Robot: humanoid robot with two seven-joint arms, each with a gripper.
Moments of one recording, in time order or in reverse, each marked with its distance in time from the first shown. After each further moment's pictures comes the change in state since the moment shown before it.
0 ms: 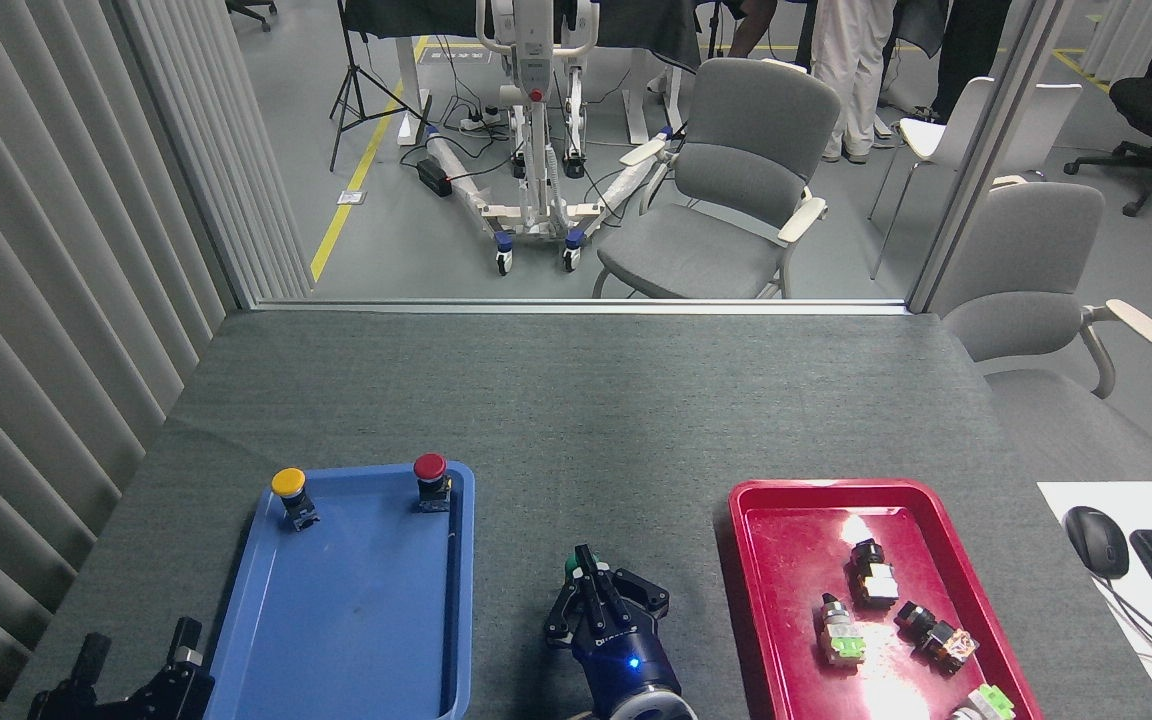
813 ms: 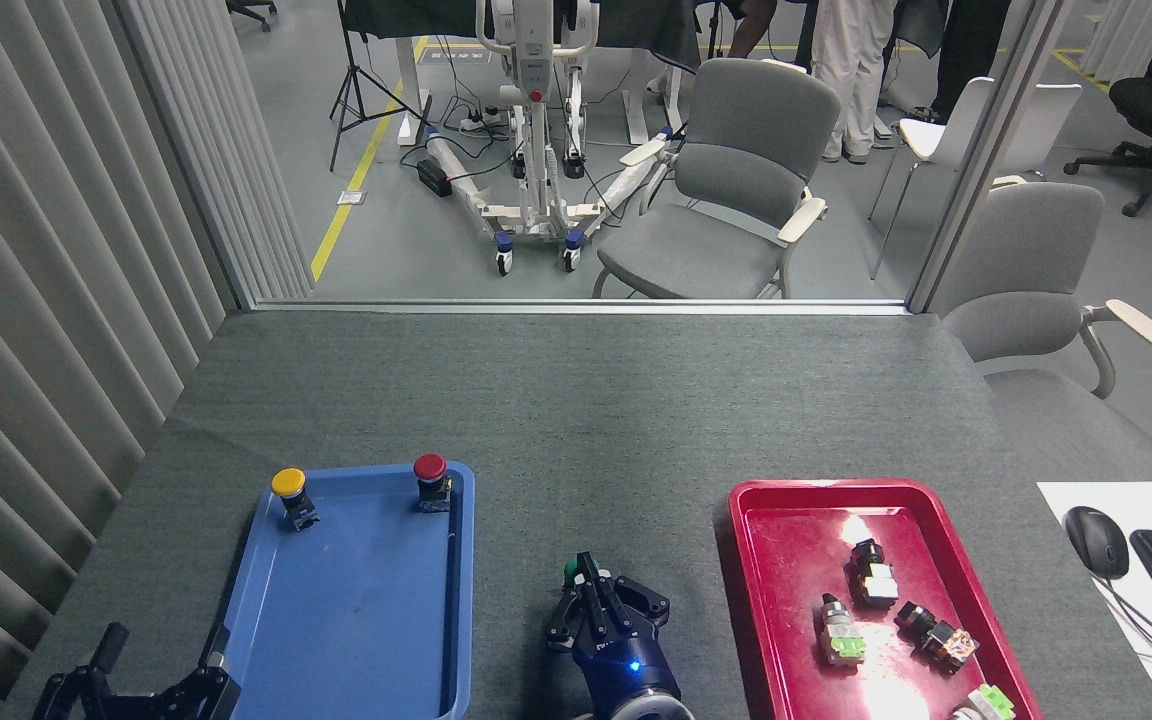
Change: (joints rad) left arm -0.020 0.006 -0.005 -0.027 -0.260 0.004 0.005; right arm 0.002 -0.001 0.008 0.014 -0.047 0.005 0.018
